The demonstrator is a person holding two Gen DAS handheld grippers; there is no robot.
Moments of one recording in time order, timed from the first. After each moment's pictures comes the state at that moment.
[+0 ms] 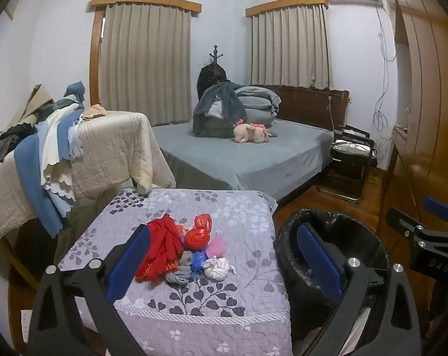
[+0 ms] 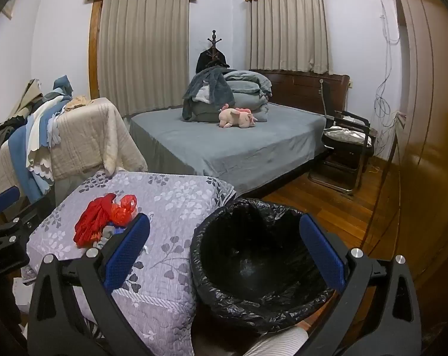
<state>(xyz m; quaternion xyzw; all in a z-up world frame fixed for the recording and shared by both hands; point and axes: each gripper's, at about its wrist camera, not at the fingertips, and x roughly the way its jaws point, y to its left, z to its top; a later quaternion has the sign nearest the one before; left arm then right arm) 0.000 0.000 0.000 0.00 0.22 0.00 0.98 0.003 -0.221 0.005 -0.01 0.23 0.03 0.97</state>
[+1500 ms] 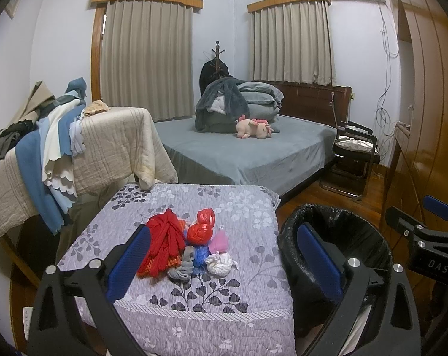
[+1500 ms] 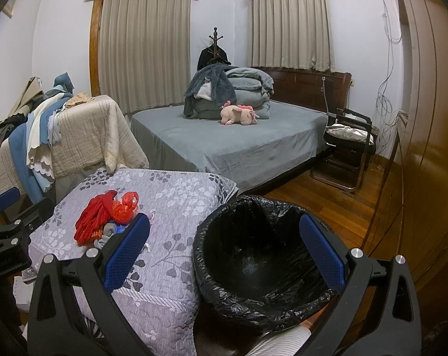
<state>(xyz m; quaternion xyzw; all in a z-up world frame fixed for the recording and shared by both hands) -0.002 0.002 -0.006 0.00 0.22 0.01 0.97 0.006 -0.217 -0.001 -0.01 0.24 0.03 0.97</state>
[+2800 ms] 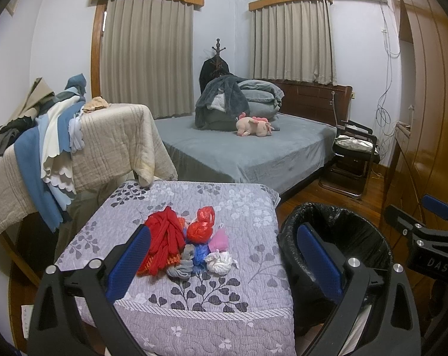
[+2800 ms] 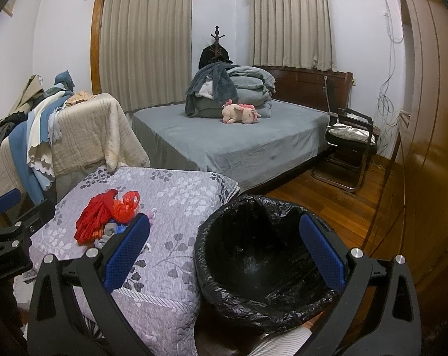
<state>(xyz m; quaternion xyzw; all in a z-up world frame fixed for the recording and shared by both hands) -0.002 0.002 -0.010 0.00 0.23 0.01 0.97 0.008 -0.215 0.003 -0.01 0.24 0.03 0.97</state>
